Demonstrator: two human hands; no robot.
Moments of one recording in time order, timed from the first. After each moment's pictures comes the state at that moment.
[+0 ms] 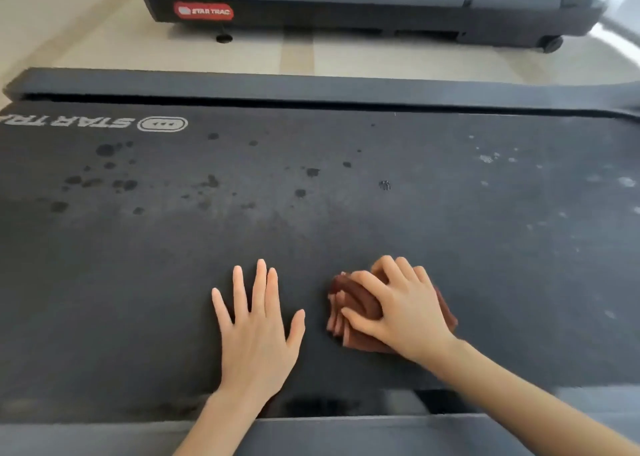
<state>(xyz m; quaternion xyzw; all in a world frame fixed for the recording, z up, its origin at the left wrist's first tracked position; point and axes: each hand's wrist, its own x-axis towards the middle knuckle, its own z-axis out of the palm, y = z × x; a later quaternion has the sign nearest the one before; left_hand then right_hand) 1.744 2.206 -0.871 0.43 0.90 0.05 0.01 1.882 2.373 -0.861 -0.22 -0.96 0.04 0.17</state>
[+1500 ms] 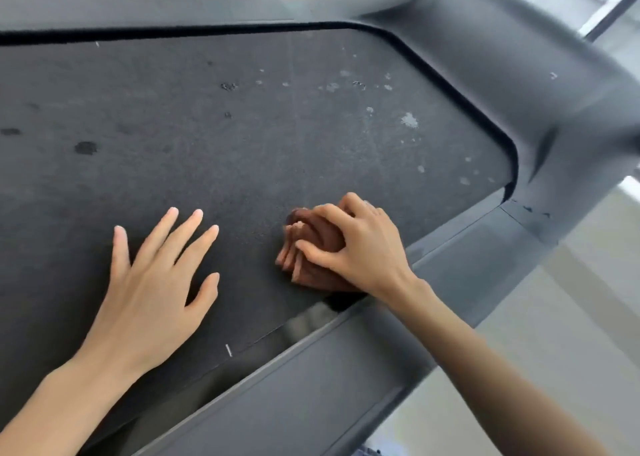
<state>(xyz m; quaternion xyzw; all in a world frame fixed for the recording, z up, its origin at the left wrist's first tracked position) 1.854 2.359 -0.862 0.72 0.68 0.13 0.05 2.088 2.458 -0.832 -0.48 -0.86 0.04 0.18</state>
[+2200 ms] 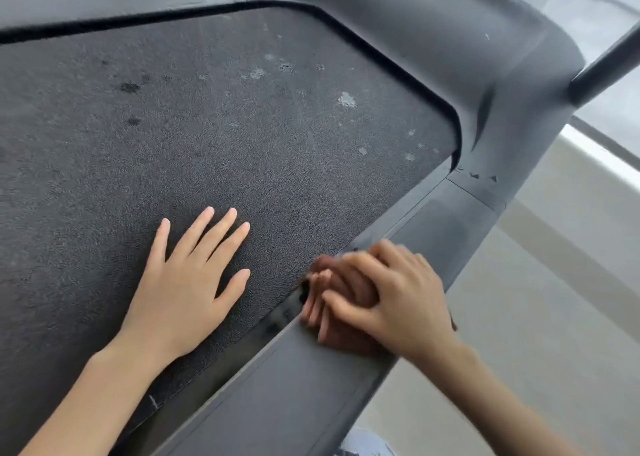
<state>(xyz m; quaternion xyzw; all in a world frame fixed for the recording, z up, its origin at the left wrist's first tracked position) 1.930 2.425 -0.872 0.81 0.59 0.07 0.05 2.181 2.406 -0.835 -0.59 -0.79 -0.01 0.15</state>
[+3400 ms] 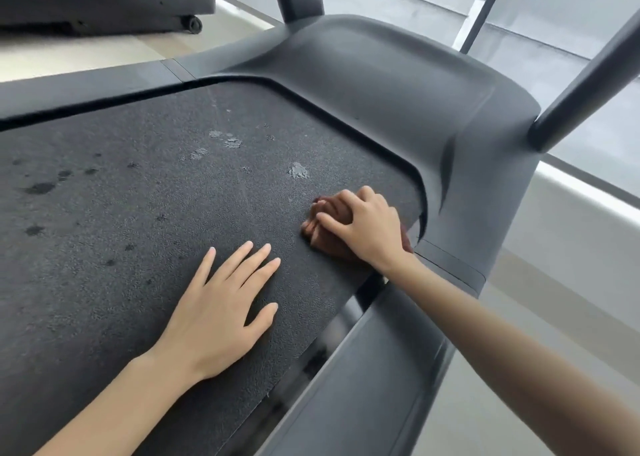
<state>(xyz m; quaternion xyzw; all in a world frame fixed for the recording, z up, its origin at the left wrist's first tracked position) 2.024 2.543 -0.866 0.84 0.52 0.08 0.08 2.259 2.638 -0.859 -0.69 -0.71 -0.01 0.17</state>
